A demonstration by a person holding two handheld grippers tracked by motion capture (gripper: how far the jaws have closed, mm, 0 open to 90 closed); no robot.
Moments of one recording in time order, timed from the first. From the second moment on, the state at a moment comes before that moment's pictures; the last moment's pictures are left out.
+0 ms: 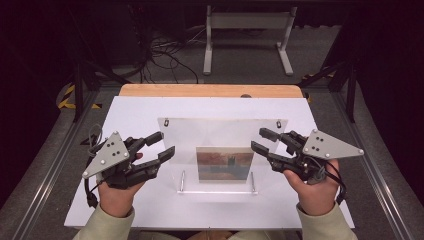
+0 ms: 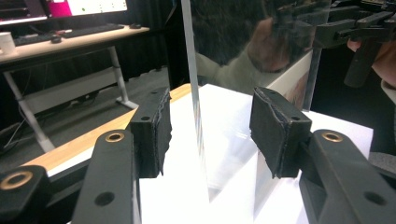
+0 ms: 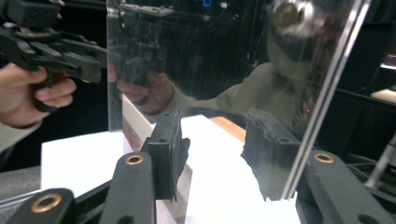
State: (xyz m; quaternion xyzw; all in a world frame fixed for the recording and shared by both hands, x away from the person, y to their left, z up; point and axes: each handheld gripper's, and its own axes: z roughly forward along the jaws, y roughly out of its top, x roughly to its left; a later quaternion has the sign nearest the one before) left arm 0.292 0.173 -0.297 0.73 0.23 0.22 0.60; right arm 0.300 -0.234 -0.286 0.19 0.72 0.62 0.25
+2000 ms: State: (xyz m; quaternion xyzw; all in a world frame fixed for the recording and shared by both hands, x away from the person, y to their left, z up) left arm 0.332 0.233 -0.360 0.74 0.32 0.22 0.55; right arm 0.324 -0.308 -0.321 0.32 0.74 0.53 0.26
